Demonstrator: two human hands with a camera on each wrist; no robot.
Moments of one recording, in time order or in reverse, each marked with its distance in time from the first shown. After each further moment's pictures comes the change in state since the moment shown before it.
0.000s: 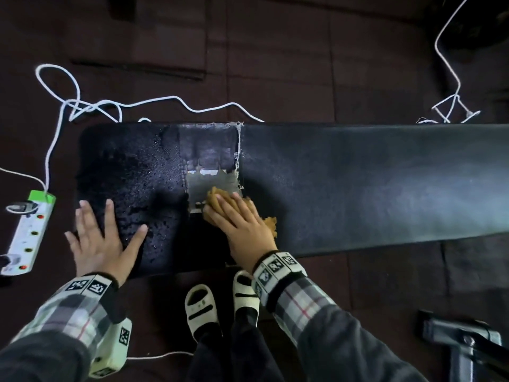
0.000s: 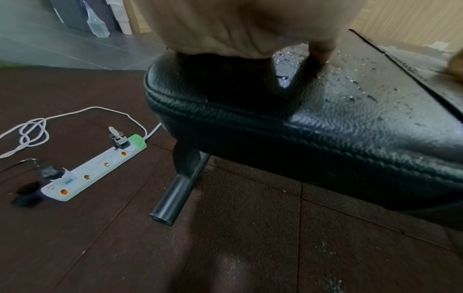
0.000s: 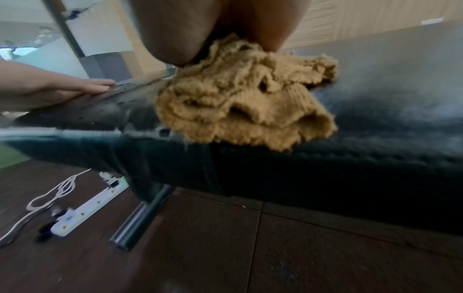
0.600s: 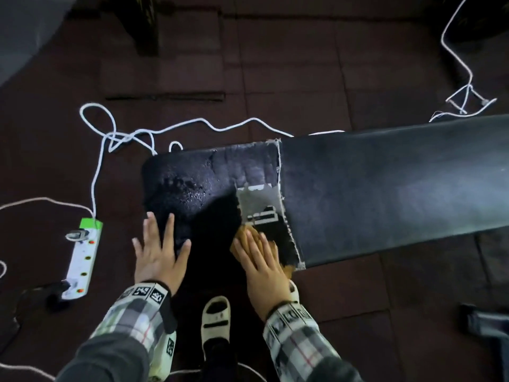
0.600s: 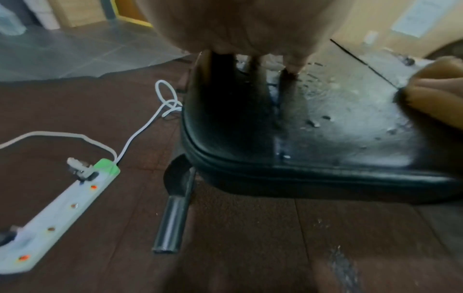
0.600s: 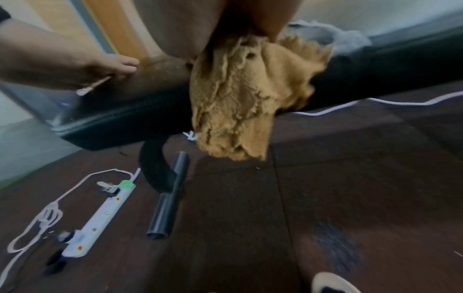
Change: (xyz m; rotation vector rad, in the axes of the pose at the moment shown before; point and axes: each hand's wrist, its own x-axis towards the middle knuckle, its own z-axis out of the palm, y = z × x) left_hand 0.026 -0.030 -0.023 0.002 -0.100 0.259; right_hand -0.017 -0.105 0.032 0.046 0.070 0.268
